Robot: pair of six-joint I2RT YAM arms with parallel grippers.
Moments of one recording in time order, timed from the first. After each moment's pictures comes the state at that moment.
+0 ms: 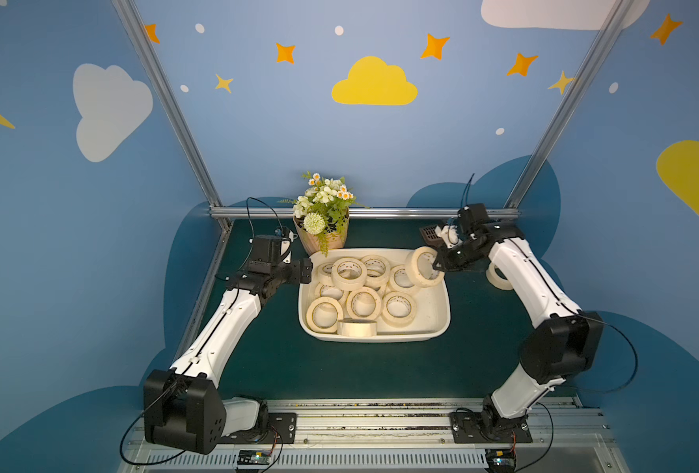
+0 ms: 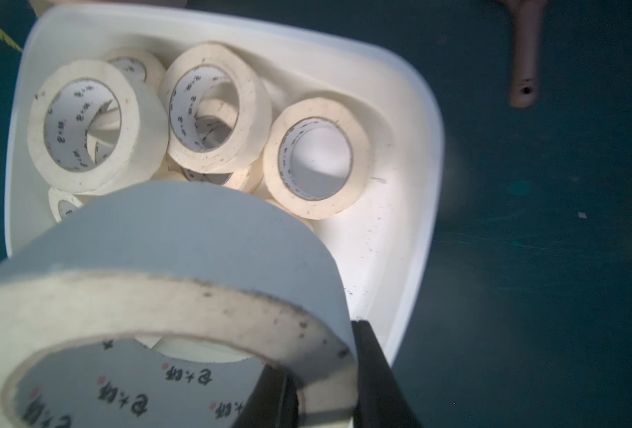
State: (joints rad) left arm -0.16 1.31 1.08 -0.47 0.08 -0.12; right arm 0.17 1.66 1.68 -1.14 -0.25 0.02
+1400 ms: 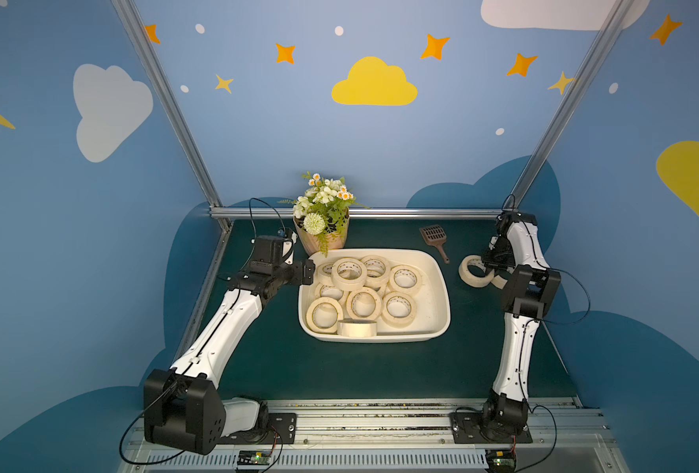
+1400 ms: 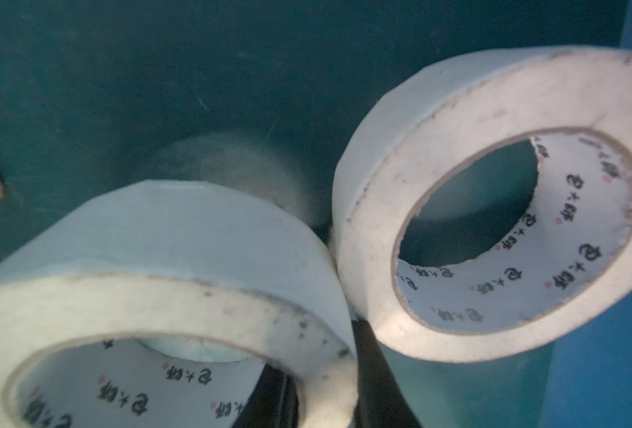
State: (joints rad) left arm -0.18 1.31 1.08 -0.48 0.10 -0.12; right arm -0.19 2.55 2.46 -1.48 0.05 0.05
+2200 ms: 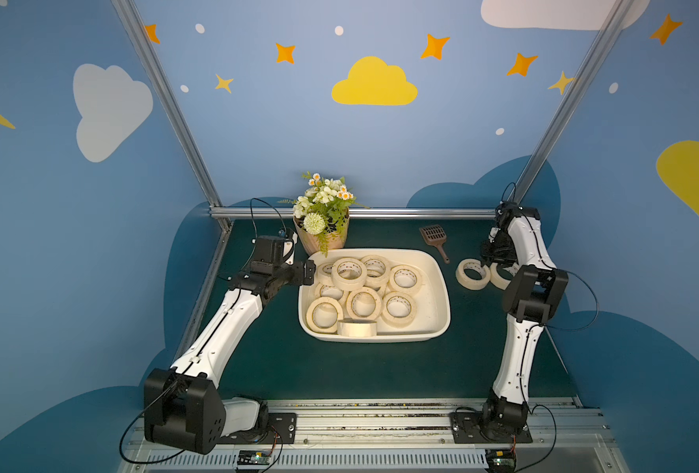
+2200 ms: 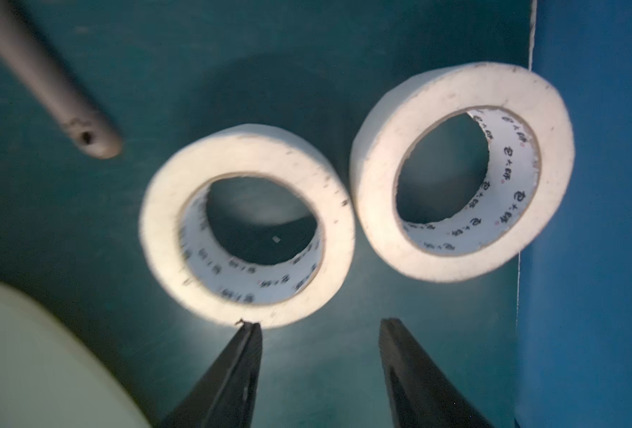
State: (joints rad) left arm -0.18 1.31 1.08 -0.48 0.10 -0.12; right arm -0.10 2.31 2.31 -1.42 0.05 0.03
